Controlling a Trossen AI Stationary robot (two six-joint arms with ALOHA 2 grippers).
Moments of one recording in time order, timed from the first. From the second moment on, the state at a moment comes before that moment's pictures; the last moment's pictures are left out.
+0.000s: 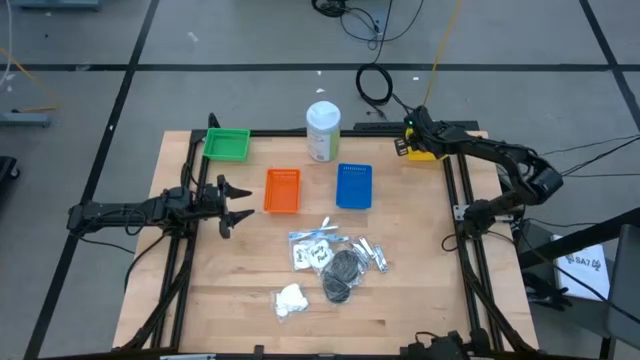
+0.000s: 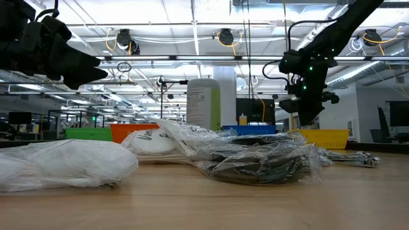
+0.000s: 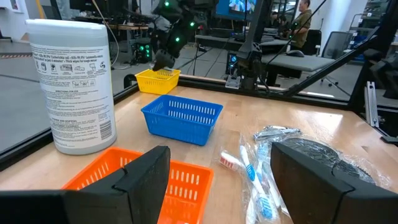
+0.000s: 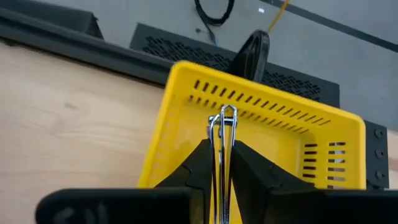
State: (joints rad) left arm 0.06 0.12 0.02 0.06 -0.11 -0.08; right arm -0.92 1.44 0.81 -0.38 0.39 0.26
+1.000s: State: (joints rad) left arm 0.06 0.12 0.02 0.06 -0.11 -0.08; right arm -0.85 1.29 0.81 -0.35 -0.04 0.22
